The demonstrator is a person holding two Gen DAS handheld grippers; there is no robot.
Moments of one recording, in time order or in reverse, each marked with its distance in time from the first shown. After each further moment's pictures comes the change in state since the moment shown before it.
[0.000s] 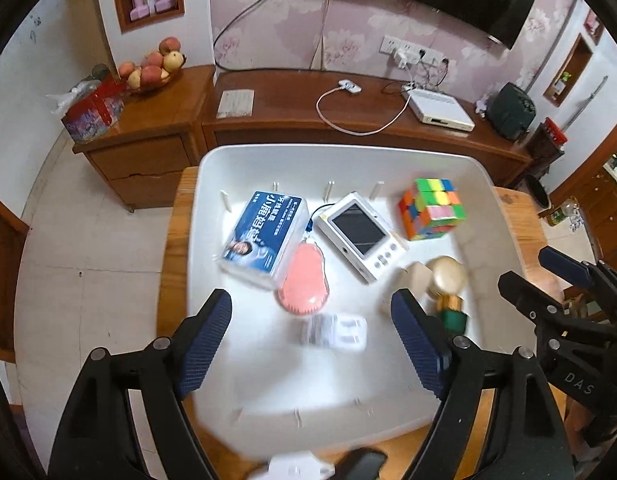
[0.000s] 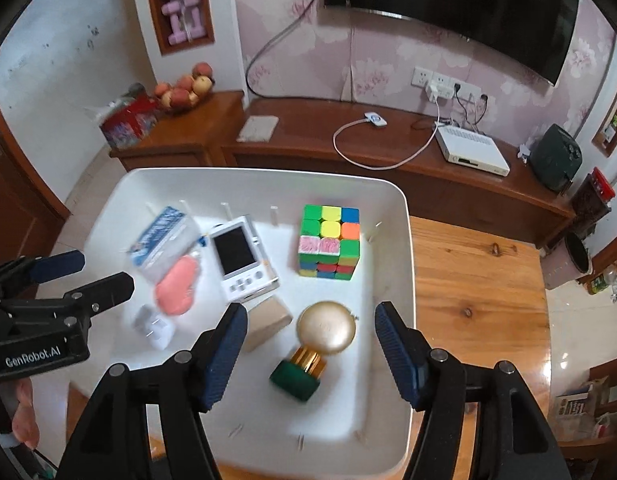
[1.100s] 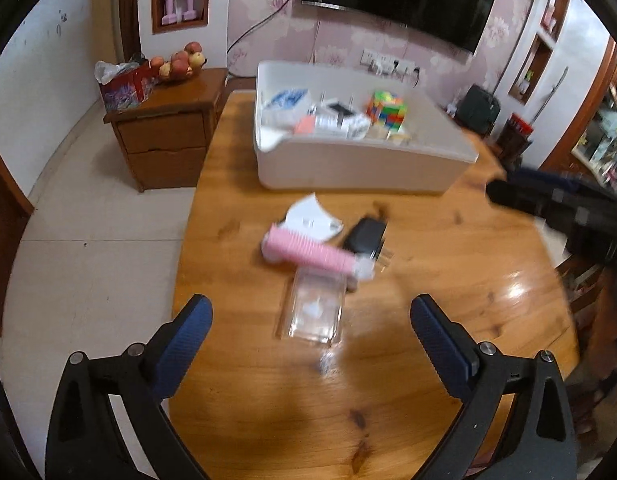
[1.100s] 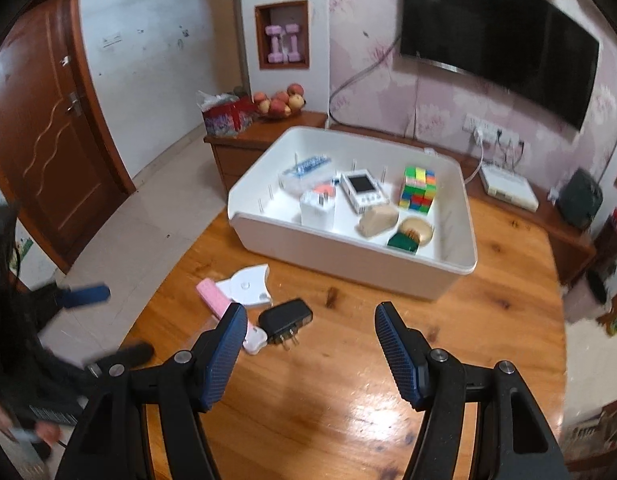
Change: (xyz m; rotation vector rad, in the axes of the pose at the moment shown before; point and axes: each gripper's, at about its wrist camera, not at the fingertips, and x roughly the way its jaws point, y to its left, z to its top) left arm -0.082 0.016 -0.243 0.017 -0.118 -0.023; right arm -0.131 0.076 -0.171 -0.144 -0.132 0.153
